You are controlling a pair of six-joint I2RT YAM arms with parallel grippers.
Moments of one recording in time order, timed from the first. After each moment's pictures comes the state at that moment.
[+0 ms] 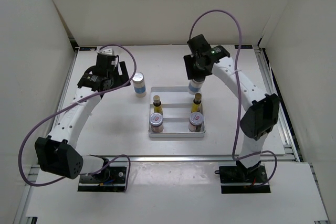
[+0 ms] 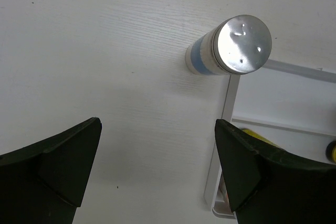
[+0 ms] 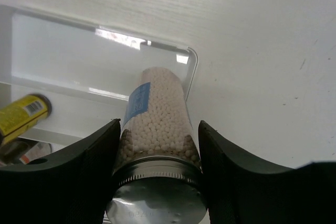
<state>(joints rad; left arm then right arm) -0.26 1.33 1.28 -0.73 -0.24 -0.37 0.56 1.84 1.88 -1.02 0.19 0.22</state>
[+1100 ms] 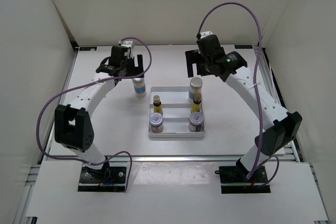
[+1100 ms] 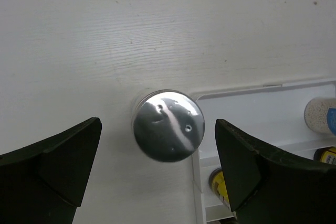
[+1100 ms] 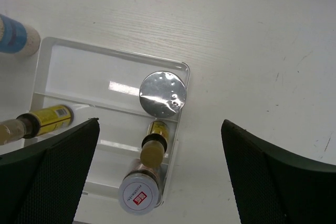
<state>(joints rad) -0.28 1.61 1.36 -0.43 -0.04 -0.22 0.61 1.60 1.75 -0.92 0.27 0.23</state>
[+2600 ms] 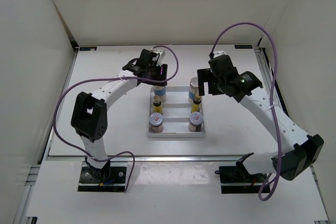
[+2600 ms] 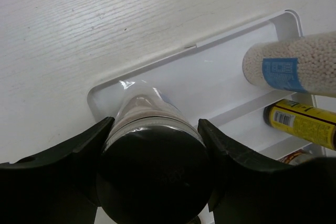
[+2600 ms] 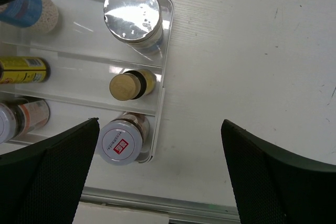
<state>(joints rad) -0.51 1.82 1.50 -0.48 0.08 -0.24 0.61 1.32 1.41 -0.94 0.27 0.31</state>
